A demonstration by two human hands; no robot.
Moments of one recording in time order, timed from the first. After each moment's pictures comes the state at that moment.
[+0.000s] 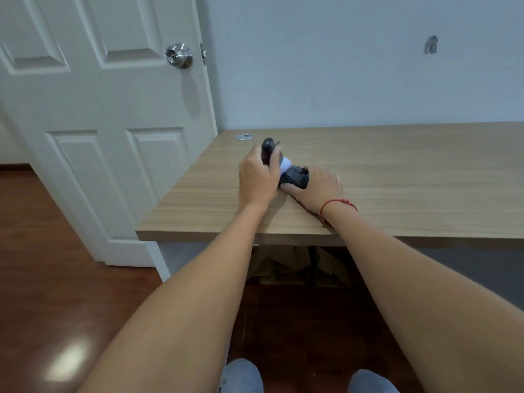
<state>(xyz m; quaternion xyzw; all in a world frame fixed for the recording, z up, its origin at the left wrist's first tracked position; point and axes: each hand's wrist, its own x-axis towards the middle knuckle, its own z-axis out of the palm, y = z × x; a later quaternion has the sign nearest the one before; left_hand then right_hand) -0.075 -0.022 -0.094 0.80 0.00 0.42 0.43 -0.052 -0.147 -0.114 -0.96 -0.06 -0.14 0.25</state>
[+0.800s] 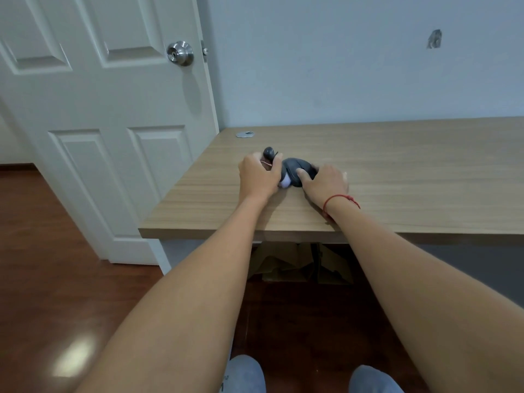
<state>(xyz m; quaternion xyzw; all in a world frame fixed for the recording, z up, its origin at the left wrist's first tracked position) -0.064 -0.015 -0.099 0.81 0.04 0.33 0.49 -0.041 -0.147 -0.116 -0.94 0.00 -0.14 0.30</state>
